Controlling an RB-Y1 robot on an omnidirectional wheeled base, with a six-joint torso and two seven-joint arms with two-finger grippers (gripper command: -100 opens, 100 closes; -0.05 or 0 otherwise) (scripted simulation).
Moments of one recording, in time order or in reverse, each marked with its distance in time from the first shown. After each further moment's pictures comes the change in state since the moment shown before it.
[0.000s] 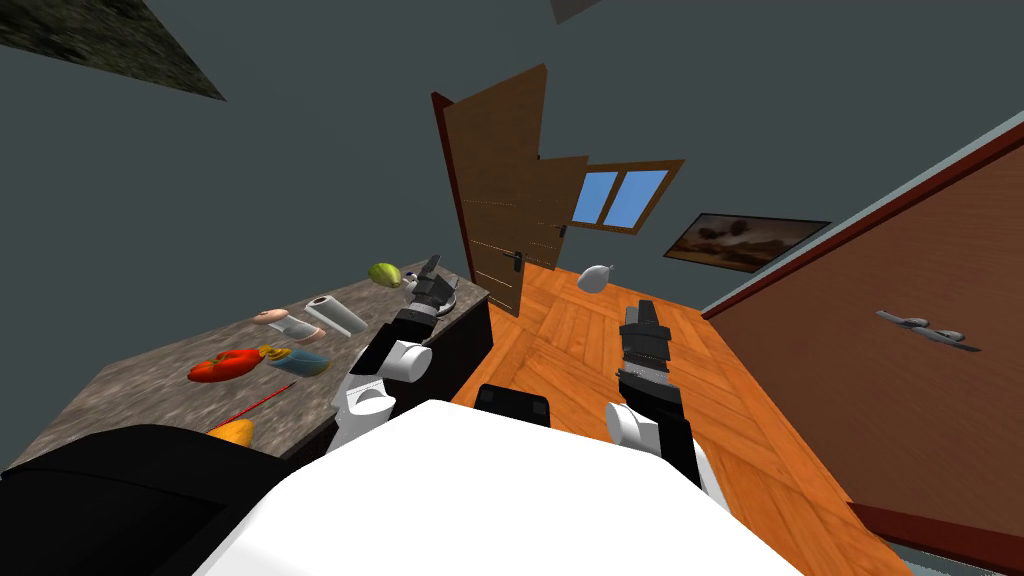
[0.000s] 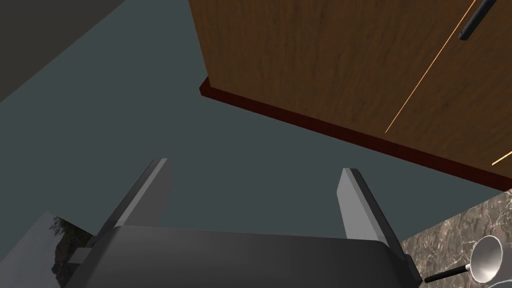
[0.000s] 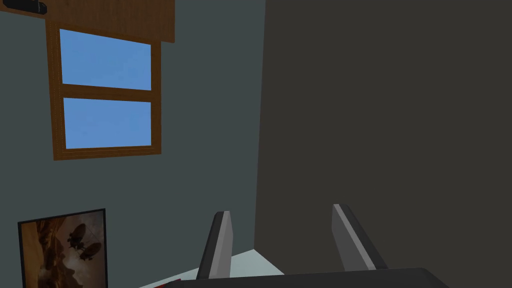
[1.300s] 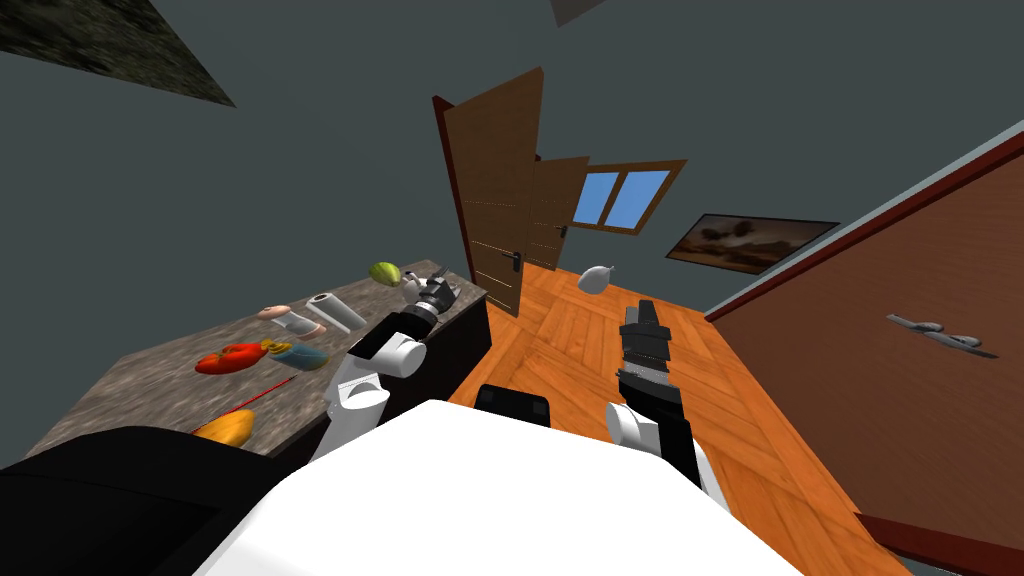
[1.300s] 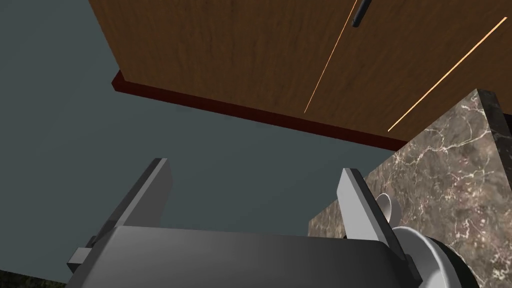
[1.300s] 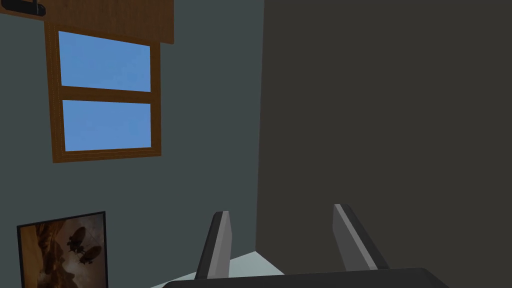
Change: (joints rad) left arm -0.036 0.052 0.048 -0.014 0.078 0.336 0.043; right arm 0.000 0.000 0.000 0.000 0.000 0.000 0.000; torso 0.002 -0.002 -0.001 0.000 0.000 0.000
